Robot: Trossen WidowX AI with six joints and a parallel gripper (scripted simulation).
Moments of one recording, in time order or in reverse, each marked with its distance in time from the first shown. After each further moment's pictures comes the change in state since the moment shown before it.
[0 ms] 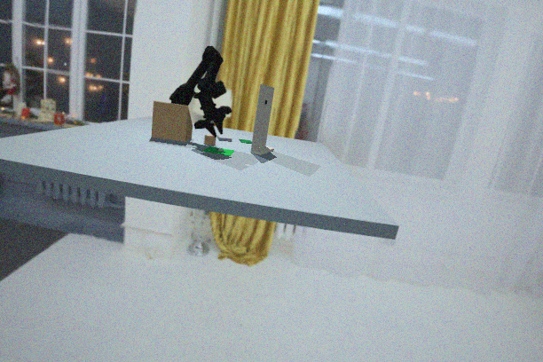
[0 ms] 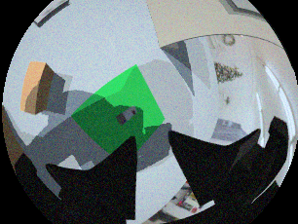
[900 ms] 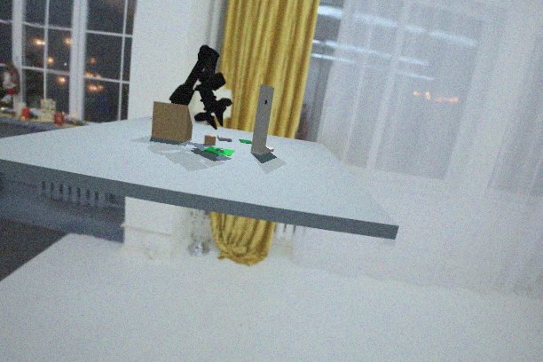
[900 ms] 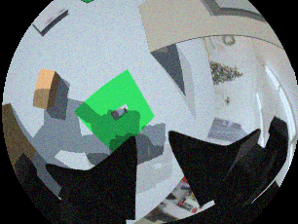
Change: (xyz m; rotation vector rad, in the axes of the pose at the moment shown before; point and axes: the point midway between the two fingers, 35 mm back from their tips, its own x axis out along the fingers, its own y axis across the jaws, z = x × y) arm -0.030 -0.018 0.000 0.001 -0.001 0.000
